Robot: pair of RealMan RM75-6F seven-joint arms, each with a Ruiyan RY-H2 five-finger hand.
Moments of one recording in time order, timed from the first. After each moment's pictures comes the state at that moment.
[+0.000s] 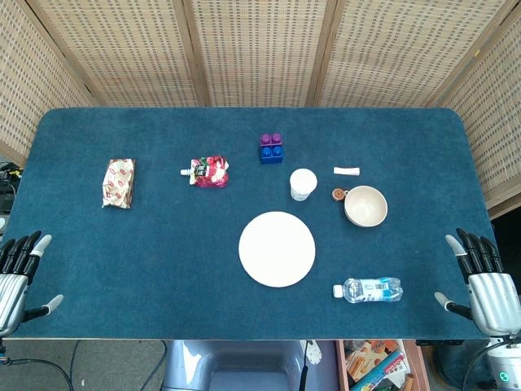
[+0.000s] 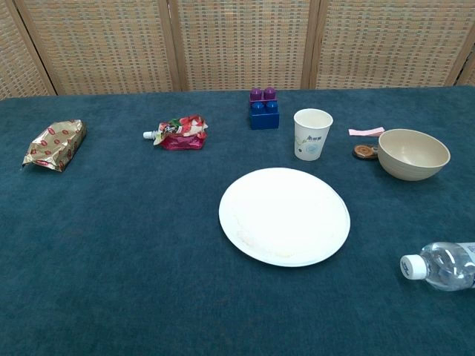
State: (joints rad) left arm -0.04 -1.08 0.01 -1.68 1.58 1.53 0.11; right arm 0.06 -1.14 0.05 -1.53 -1.61 1.58 0.01
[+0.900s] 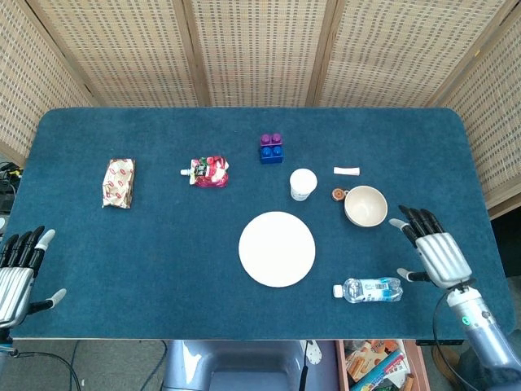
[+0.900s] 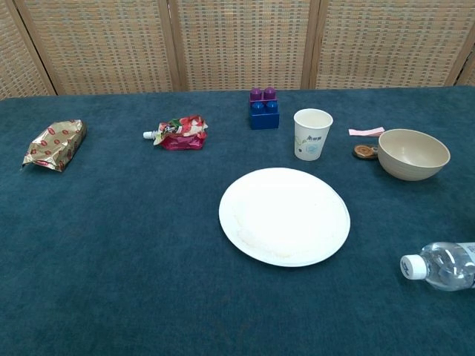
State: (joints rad) left arm -0.07 -1.11 -0.02 -1.69 1.52 1.49 0.17; right arm 0.35 -1.15 0.11 -1.46 -1.57 1.17 0.09
